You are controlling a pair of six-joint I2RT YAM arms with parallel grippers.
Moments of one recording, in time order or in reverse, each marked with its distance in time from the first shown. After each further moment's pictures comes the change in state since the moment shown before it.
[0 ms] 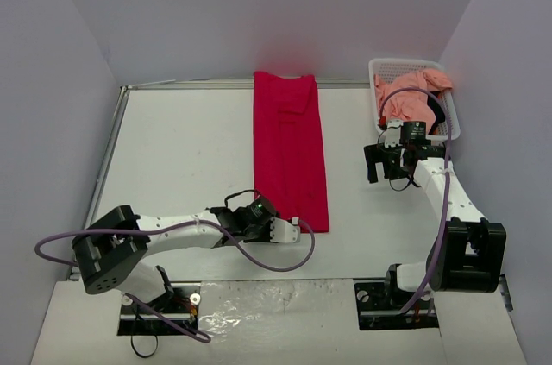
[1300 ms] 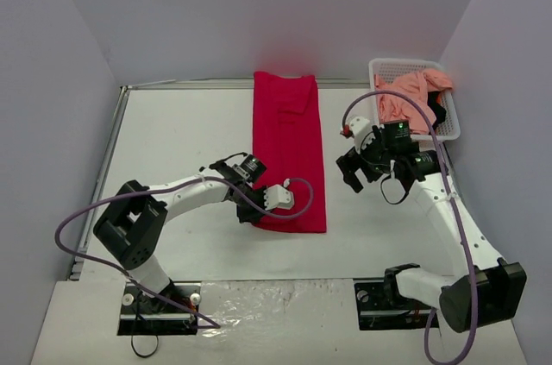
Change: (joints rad) left arm 0.290 0.193 0.322 -0.420 0.462 -0.004; right arm 0.252 -0.195 0.082 -0.106 -0.160 -0.251
